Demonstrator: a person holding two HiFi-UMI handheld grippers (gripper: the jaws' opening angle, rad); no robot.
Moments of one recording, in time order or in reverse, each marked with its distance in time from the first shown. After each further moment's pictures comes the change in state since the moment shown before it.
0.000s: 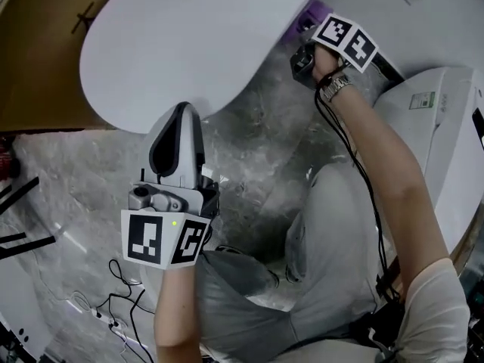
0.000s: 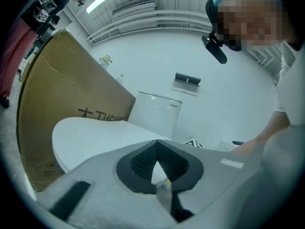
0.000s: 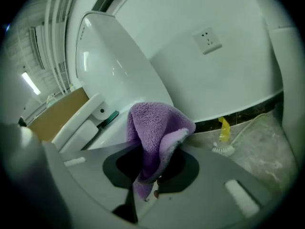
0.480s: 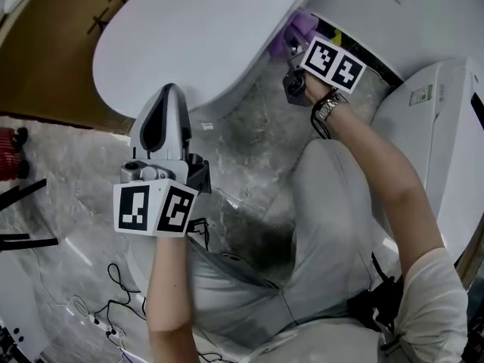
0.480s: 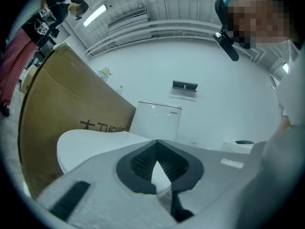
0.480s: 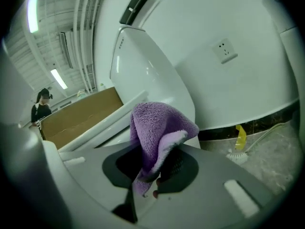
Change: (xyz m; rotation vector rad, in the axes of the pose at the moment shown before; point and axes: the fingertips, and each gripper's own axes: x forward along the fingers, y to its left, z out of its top) left arm -0.012 0.007 0.012 0.081 -0.118 0.011; right arm -0.047 0.039 -0.031 -0.126 -0.086 0.213
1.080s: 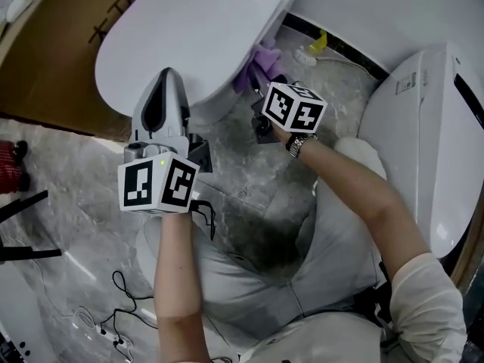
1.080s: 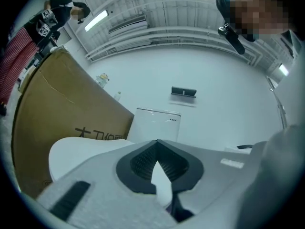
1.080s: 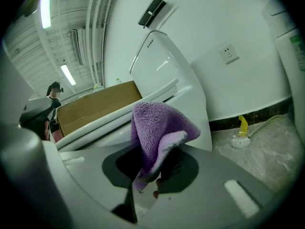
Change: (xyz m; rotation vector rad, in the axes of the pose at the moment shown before) left arm 0.010 -0.004 0.022 0.002 -0.087 -0.015; right arm -0.058 0.077 -0.075 -0.029 0.010 0.061
